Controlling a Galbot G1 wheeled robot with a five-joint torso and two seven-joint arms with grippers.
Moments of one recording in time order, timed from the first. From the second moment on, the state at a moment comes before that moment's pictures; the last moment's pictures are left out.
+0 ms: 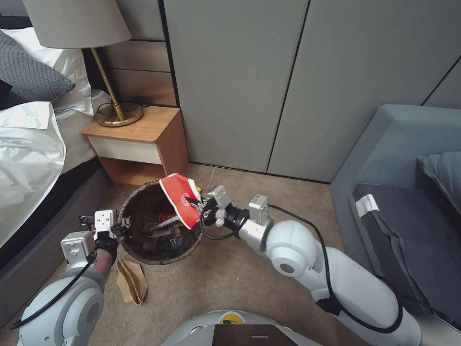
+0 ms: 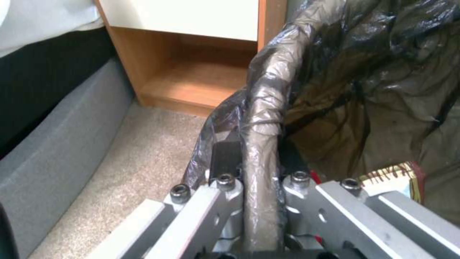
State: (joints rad) left arm 1.68 -1.32 -0.80 -2.50 -0.47 0.74 -0.25; right arm -0.78 0.99 -0.29 2.25 0.83 -0.55 0.18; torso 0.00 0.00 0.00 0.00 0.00
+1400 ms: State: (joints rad) left arm 1.66 -1.33 -0.79 -2.49 -0.46 0.74 -0.24; right arm -0.70 1.13 -0.42 2.17 0.86 -0.62 0.38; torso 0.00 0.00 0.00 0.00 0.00
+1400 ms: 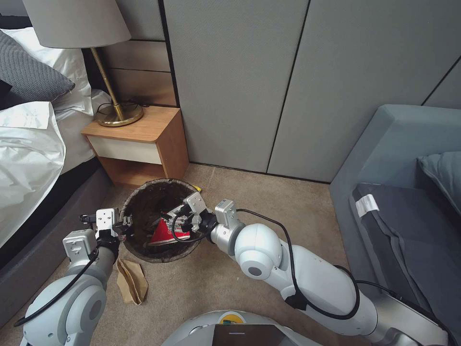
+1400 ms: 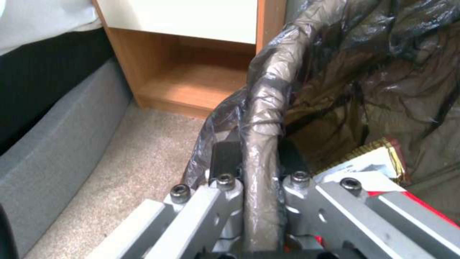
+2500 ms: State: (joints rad) left arm 1.67 -1.32 -0.82 -2.48 -0.47 0.74 -0.24; right arm -1.38 1.13 0.38 2.28 0.31 -0.27 0.20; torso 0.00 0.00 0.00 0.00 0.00
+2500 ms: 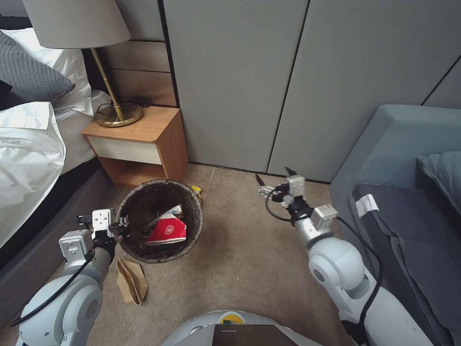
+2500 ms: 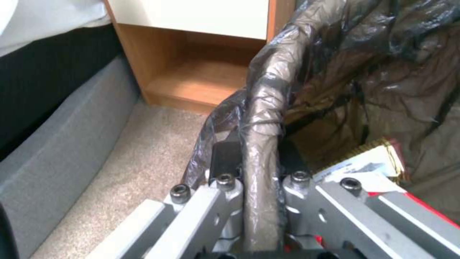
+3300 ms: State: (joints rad) left arm 1.68 -1.31 -0.82 -2.47 -0.48 0.74 -0.25; right arm -1.61 1.37 0.57 2.29 0.13 -0.14 0.08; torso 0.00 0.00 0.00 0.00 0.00
